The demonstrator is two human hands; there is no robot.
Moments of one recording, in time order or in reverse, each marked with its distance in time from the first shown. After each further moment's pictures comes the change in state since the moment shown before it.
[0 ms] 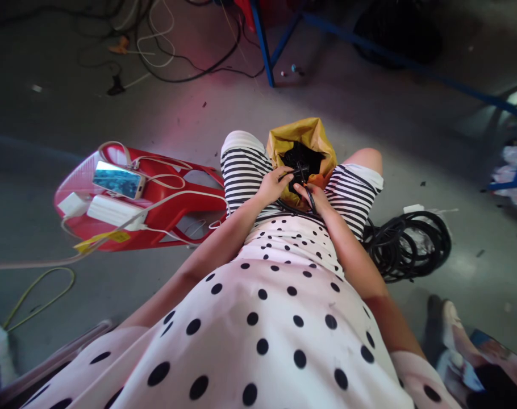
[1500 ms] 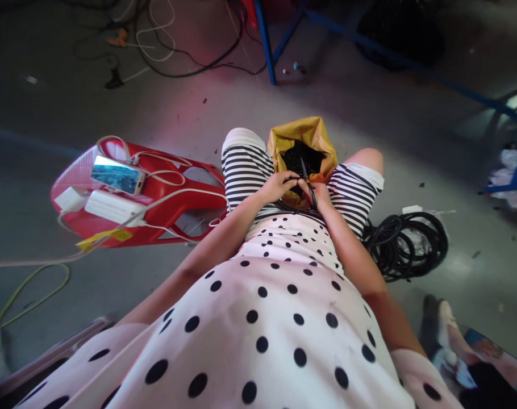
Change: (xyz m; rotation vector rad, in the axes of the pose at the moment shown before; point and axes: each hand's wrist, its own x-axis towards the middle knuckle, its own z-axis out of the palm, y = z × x) left_hand 0.005 -0.011 0.000 0.060 -0.241 0.110; right_hand 0.010 0.010 0.003 0.020 0.140 0.016
